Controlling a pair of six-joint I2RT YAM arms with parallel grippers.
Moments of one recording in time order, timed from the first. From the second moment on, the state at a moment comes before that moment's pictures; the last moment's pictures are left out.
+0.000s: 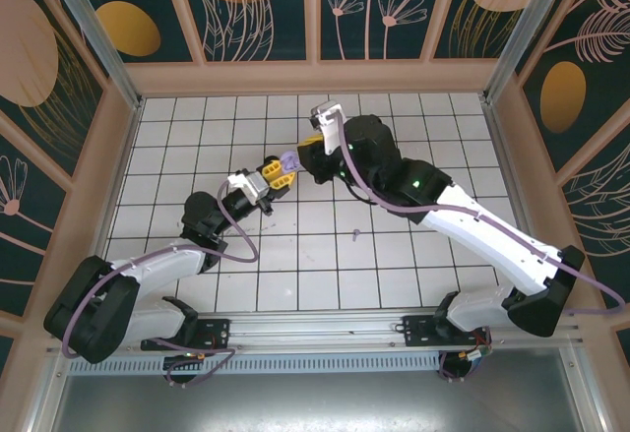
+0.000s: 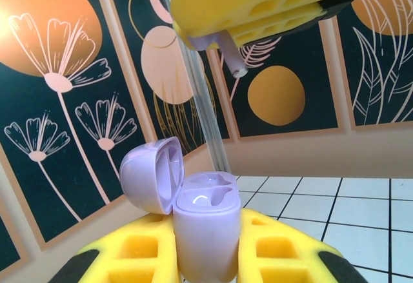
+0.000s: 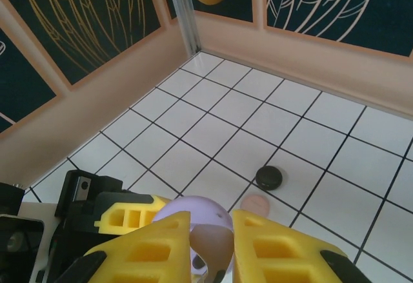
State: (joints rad) left arm -0.55 1.26 0.42 1.15 0.48 0.13; right arm 0.95 1.33 1.43 -0.45 0.11 0.21
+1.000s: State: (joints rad) left arm -0.55 1.25 0.46 1.12 0.50 0.10; right arm 0.99 1.36 1.38 -0.40 0.12 0.20
